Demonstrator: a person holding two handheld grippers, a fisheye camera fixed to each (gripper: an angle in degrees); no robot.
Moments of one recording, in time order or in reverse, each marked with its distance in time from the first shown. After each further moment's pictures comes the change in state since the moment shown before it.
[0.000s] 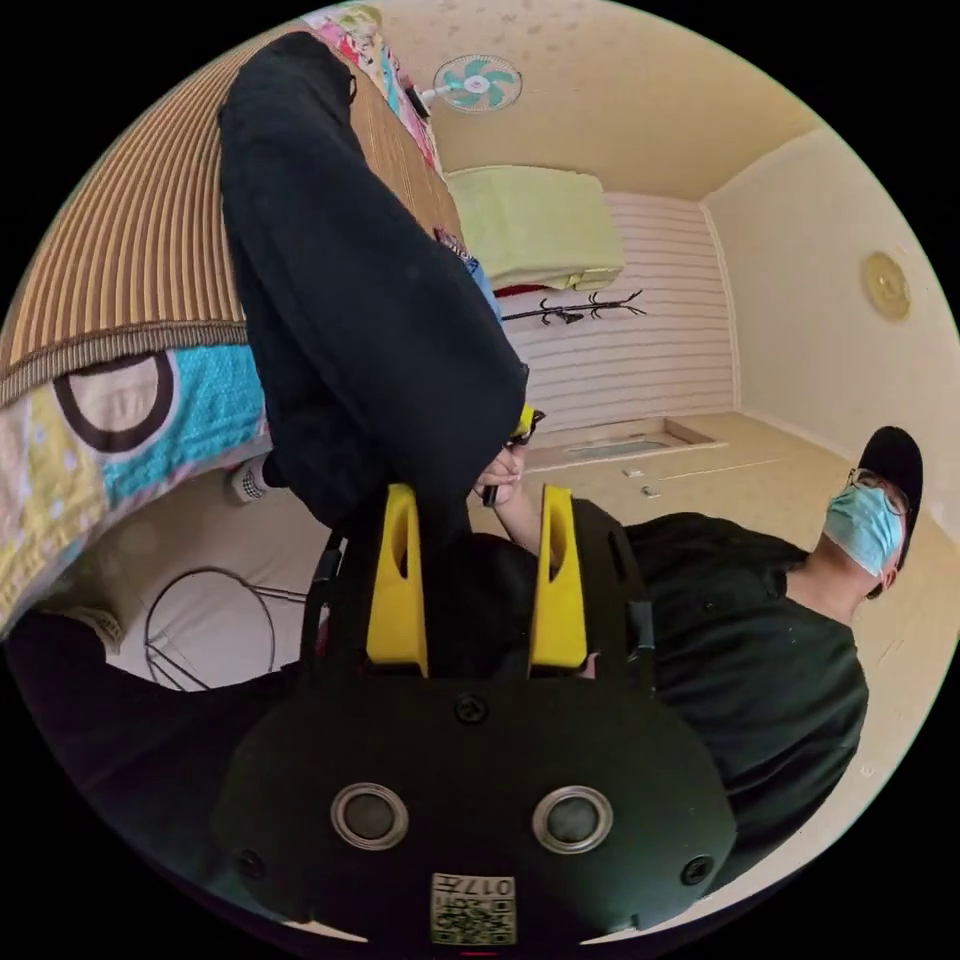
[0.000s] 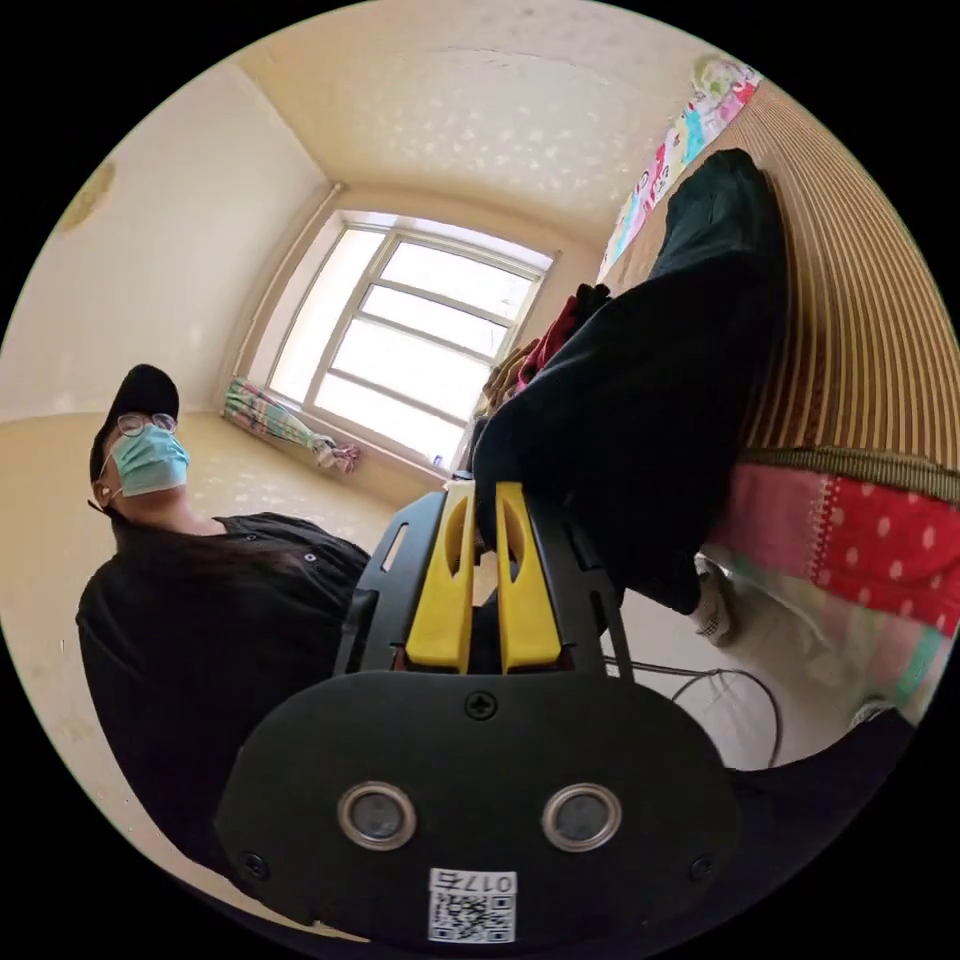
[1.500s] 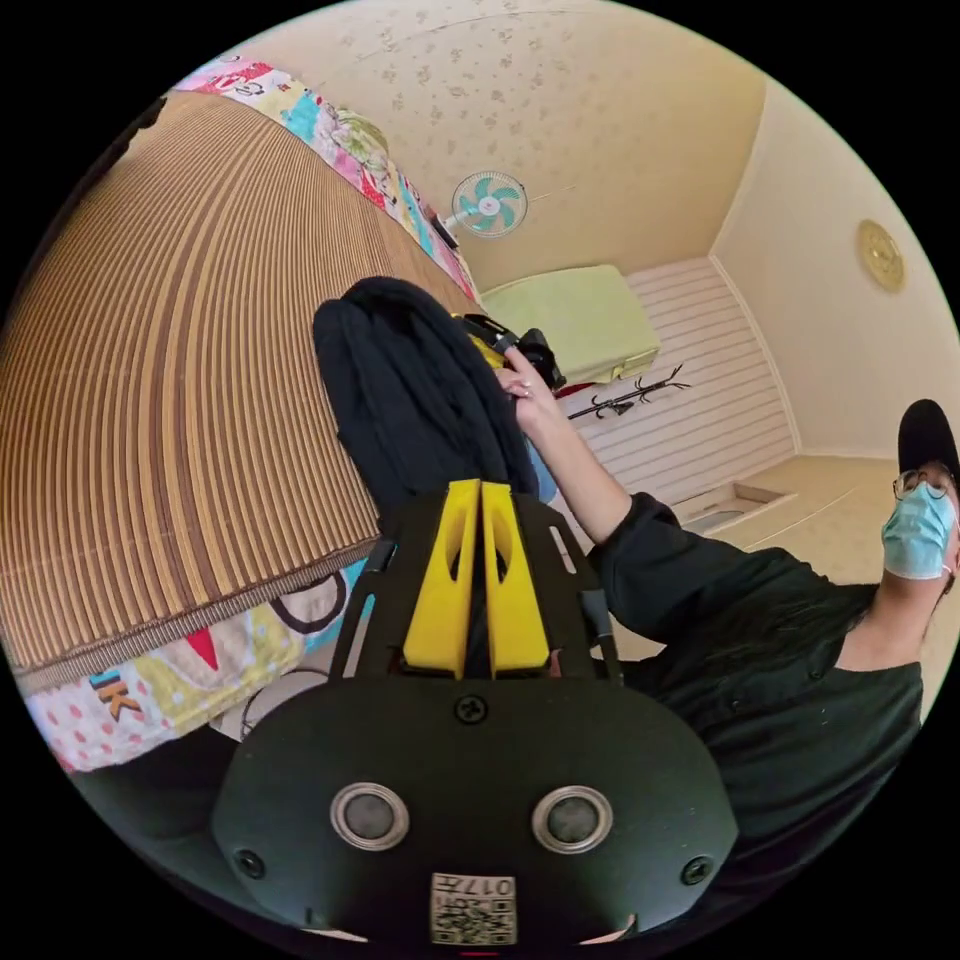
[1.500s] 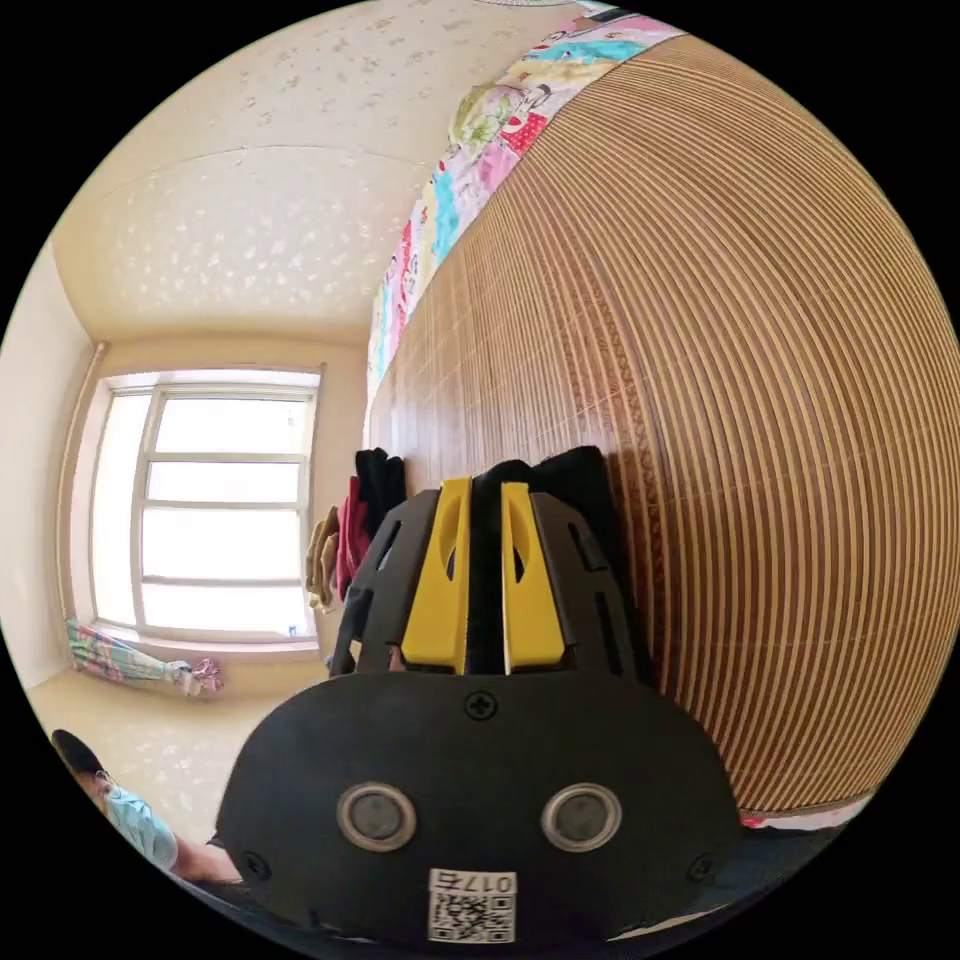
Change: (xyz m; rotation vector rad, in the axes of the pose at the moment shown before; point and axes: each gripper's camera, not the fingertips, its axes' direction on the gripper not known) left arm 0.028 -0.079 -0.030 0.336 -0.230 0.058; right arm 0.114 -0.286 -0.002 0.201 0.620 0.461
